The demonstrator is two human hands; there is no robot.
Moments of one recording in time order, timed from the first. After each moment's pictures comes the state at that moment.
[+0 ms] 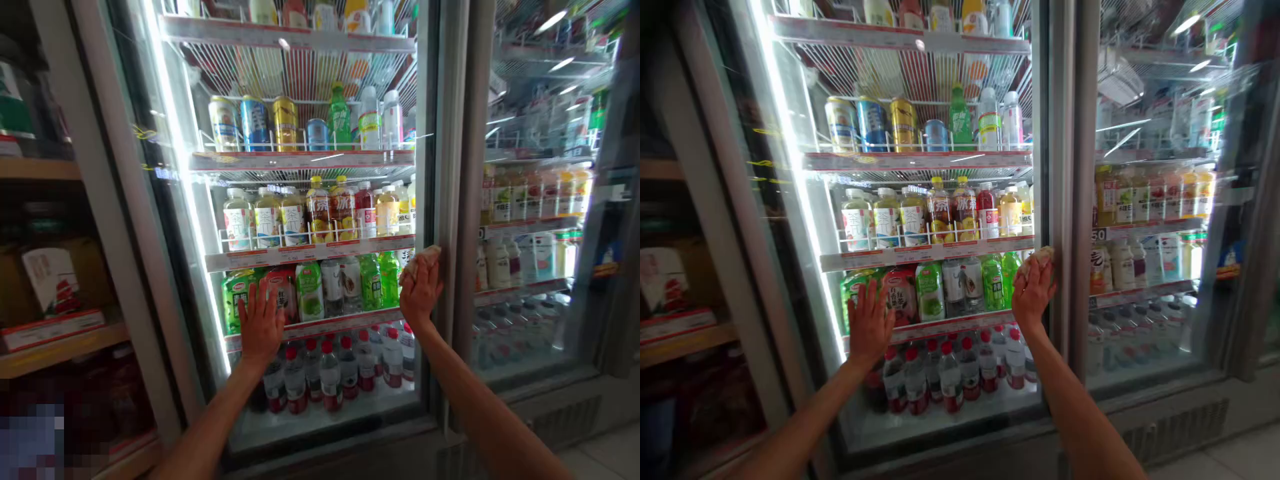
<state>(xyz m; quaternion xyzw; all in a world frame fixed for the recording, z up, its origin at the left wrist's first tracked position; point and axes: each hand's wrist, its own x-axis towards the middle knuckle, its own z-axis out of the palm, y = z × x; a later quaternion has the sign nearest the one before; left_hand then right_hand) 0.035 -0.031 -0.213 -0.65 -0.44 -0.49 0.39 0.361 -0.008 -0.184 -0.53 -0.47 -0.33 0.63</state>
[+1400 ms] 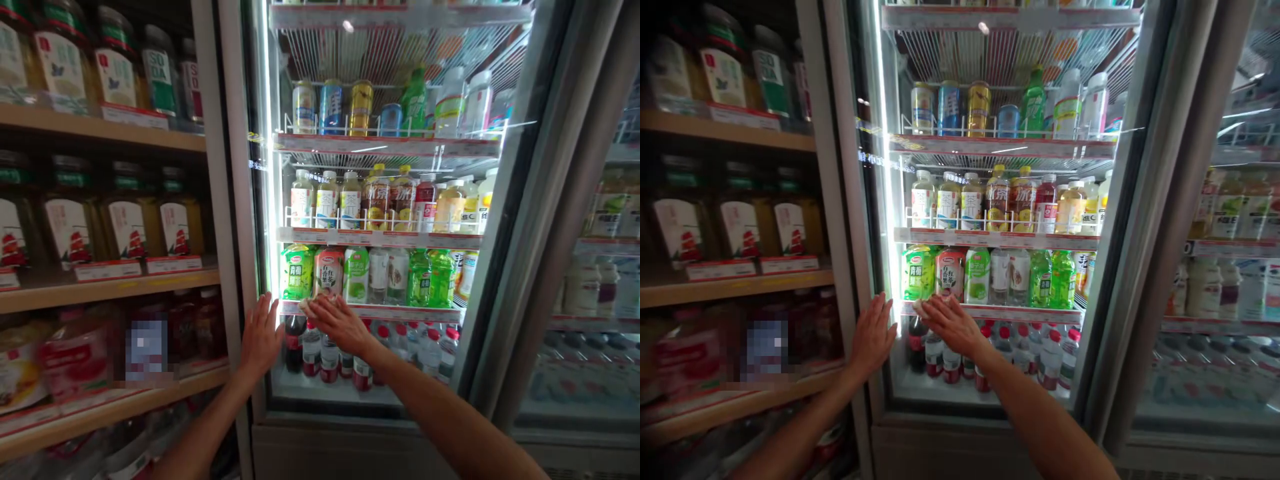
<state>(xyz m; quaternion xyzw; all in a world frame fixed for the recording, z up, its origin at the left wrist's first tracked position) -0.077 -0.082 -0.295 -0.63 -0.57 -0.38 0.36 0.144 -0.032 -0.246 -0.16 -0.86 -0.40 0.28</state>
